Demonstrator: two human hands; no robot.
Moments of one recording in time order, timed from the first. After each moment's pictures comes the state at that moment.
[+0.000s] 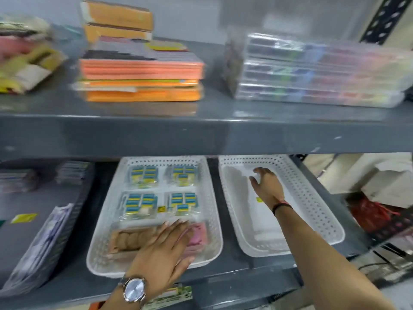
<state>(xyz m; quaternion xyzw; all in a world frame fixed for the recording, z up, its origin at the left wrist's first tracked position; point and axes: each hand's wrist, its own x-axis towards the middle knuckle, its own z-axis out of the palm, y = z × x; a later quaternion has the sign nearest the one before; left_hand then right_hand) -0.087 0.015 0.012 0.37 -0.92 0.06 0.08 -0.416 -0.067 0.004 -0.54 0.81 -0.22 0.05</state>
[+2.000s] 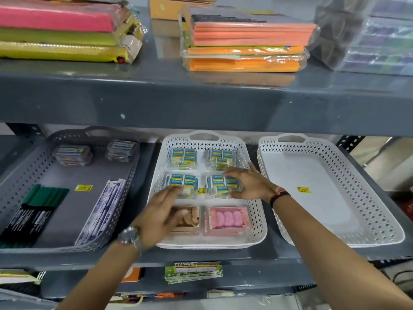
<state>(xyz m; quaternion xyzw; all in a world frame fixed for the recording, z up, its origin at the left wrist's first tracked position) -0.010 -0.035 0.001 0.46 -0.85 -0.21 0.17 -0.295 -0.091 0.000 -0.80 0.58 -0.01 0.16</state>
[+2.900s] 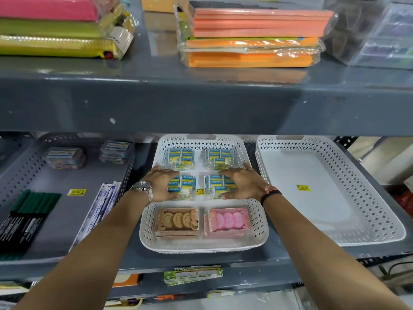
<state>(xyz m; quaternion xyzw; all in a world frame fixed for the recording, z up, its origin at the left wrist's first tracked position) -0.023 -0.146 -0.013 0.47 -0.88 -0.10 -0.04 -0.283 -0.103 -0.008 -0.79 0.60 0.04 0.11</state>
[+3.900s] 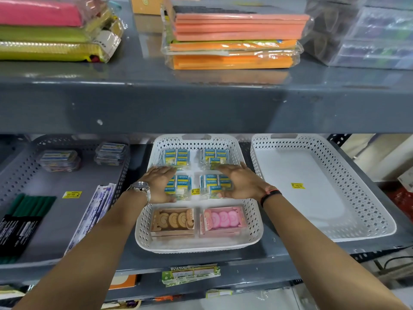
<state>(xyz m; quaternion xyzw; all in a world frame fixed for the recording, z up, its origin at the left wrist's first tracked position) -0.030 -0.136 0.002 0.47 -0.87 -0.11 -0.07 -0.279 -0.086 0.014 -0.79 0.60 0.01 0.15</state>
